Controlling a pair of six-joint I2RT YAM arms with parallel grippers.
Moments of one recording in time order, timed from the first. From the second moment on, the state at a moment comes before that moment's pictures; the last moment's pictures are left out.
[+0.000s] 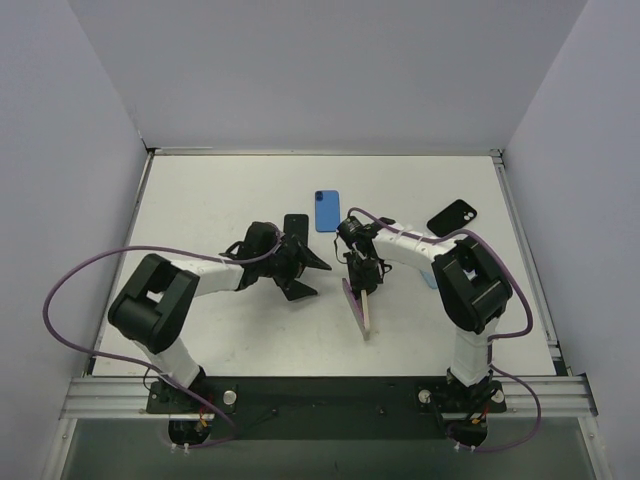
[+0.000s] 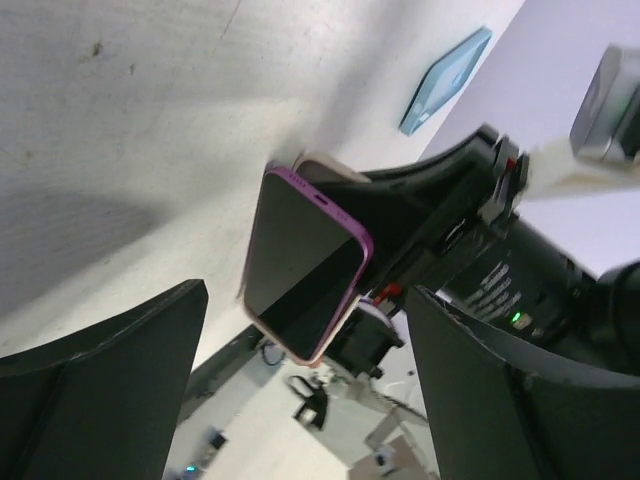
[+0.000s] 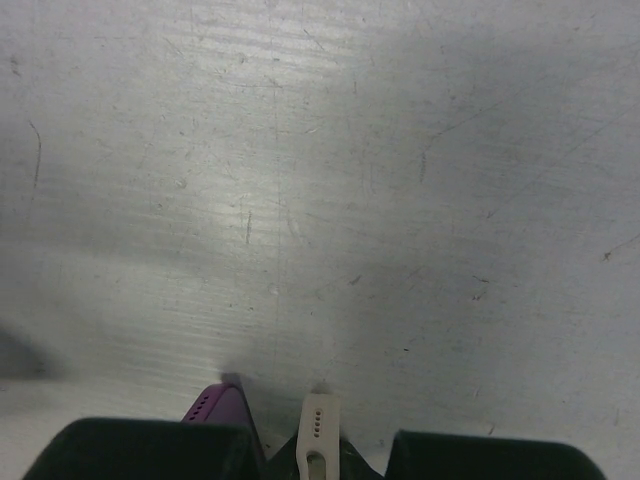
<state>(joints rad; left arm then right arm) -0.51 1.66 0.73 0.19 0.60 -1.35 0.66 1.89 1.19 -0.76 -0.01 0.51</state>
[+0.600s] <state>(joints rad) -0.56 1.81 1.12 -0.28 0.60 -1.41 0.67 1.89 1.19 -0.76 0.00 0.51</state>
